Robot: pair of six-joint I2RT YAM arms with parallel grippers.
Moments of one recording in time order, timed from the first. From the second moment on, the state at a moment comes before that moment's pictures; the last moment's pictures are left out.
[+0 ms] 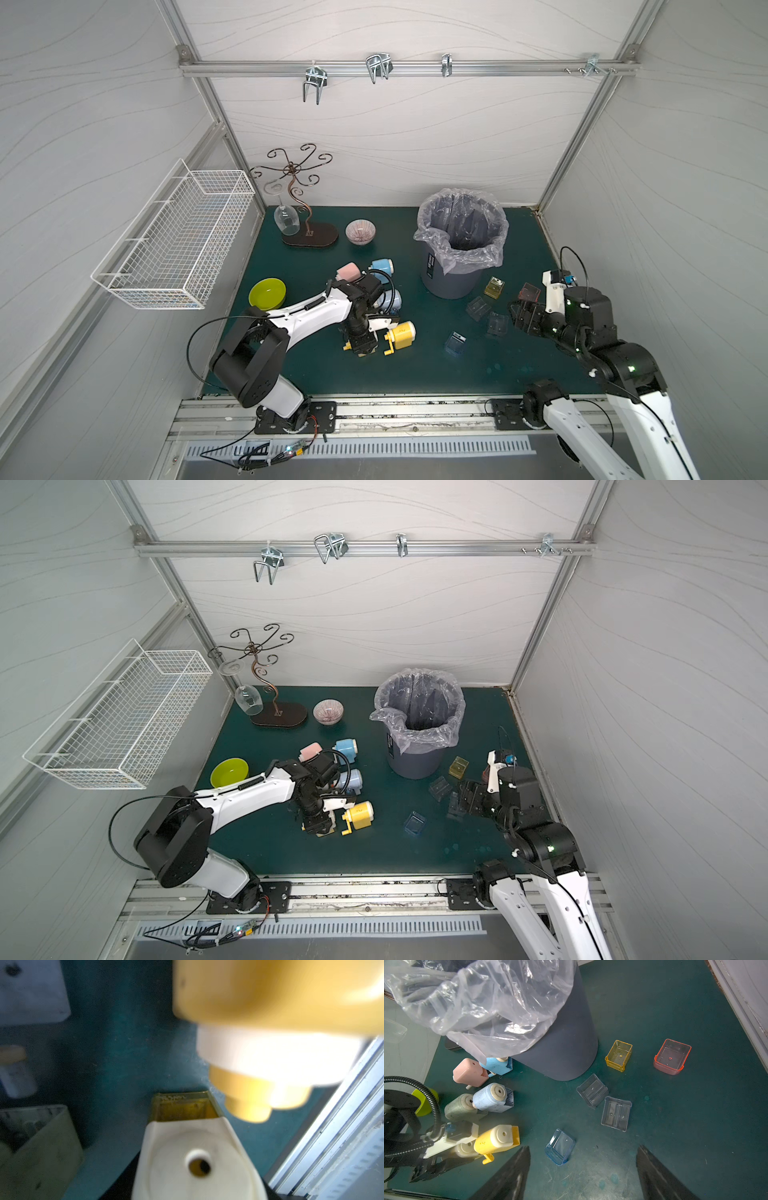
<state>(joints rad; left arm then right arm) -0.63 1.51 0.90 -0.95 0.17 0.57 0.29 0.57 0.93 -1.06 -0.04 0.39</state>
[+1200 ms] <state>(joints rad) -0.81 1.17 1.47 -1.53 0.42 0.58 1.06 0.98 0.88 -0.37 -0.42 0.08</state>
